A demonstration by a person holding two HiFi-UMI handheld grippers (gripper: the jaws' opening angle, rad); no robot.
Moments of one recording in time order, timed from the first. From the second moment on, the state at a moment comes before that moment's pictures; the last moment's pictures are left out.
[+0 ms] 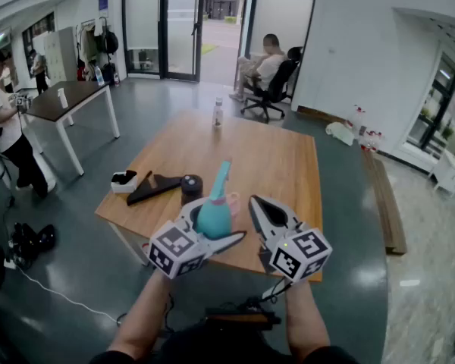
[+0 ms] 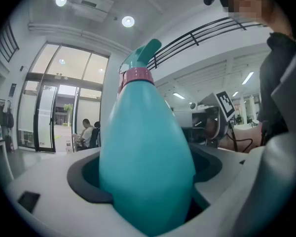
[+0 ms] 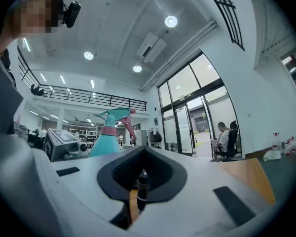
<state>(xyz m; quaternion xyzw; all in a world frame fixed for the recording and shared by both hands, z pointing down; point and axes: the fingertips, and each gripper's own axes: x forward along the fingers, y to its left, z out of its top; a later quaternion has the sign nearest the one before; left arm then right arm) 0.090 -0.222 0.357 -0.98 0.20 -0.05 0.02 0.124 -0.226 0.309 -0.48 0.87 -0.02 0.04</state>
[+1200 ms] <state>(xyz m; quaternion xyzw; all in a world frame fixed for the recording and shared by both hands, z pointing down) 0.091 -0.220 0.375 -0.97 0.23 -0.08 0.03 0.080 -0.195 0.290 -0.36 0.93 -0.05 0.09</state>
